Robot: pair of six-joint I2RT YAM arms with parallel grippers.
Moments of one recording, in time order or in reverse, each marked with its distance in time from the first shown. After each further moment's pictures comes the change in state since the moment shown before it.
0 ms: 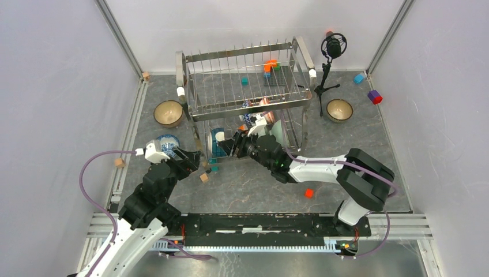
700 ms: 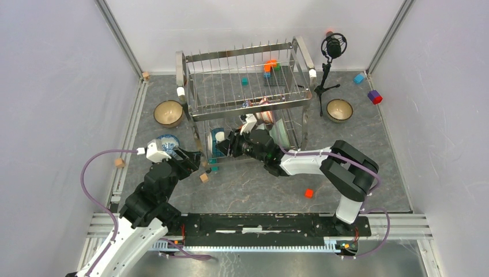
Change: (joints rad) left arm -0.006 0.017 -0.002 0.008 0.002 0.000; right arm -0.058 0.155 0.108 -0.030 -0.199 -0.009
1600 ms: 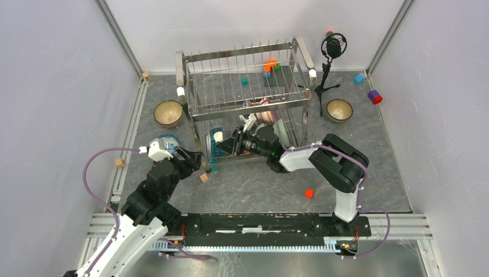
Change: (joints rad) left arm -0.001 0.037 0.000 0.005 0.002 0.000; right arm -0.076 0.105 -0.024 0.239 -0.275 0.085
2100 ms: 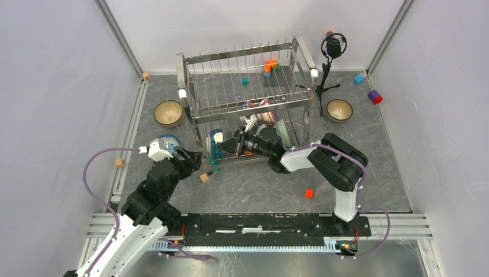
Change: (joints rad) left arm 0.000 0.001 0.000 0.000 0.000 0.000; right arm -0.023 0.021 -0.017 0.078 -0.055 0.037
